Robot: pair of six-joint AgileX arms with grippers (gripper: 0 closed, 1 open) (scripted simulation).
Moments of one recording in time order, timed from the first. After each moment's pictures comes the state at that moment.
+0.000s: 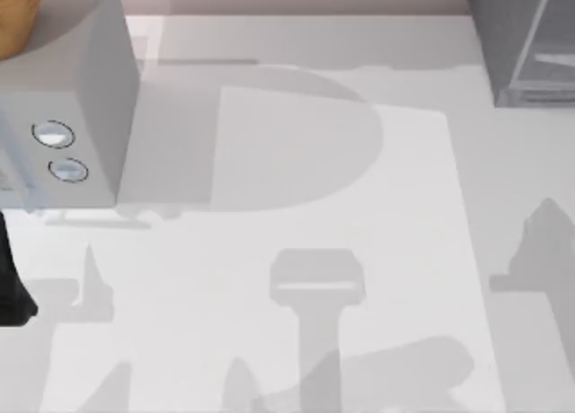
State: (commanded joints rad) left arm 0.00 0.00 0.00 0.00 0.00 0.00; right arm 0.33 0.33 0.14 0.22 0.30 0.09
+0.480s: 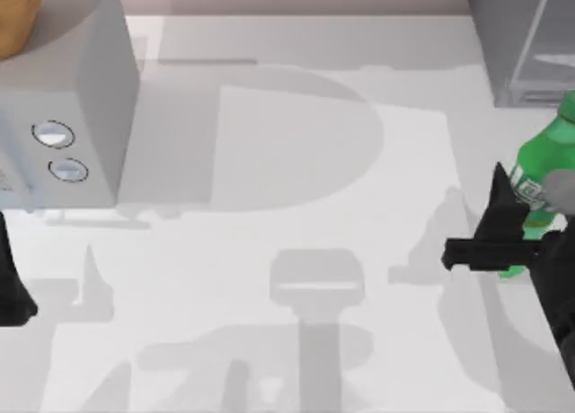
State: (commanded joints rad) left arm 0.00 0.00 0.00 0.00 0.00 0.00; right arm 0.89 1.01 0.31 0.51 0.84 0.25
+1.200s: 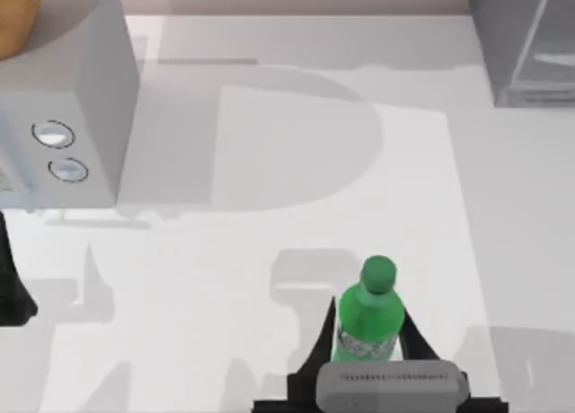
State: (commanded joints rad) left arm 0.00 0.00 0.00 0.00 0.00 0.00; right arm 1.50 1.74 0.54 0.85 1.52 0.35
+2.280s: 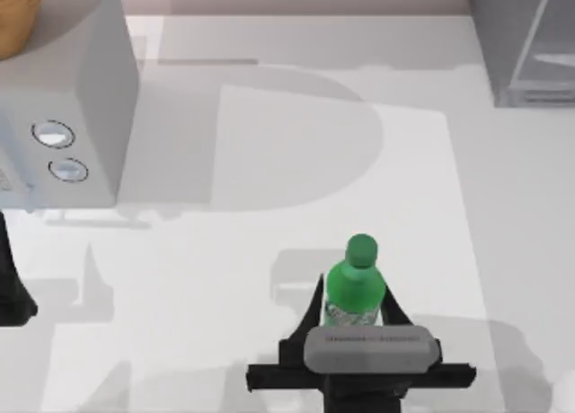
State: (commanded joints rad) left arm 0.00 0.00 0.00 0.00 0.00 0.00; right arm 1.36 2.00 0.53 1.35 1.38 0.12
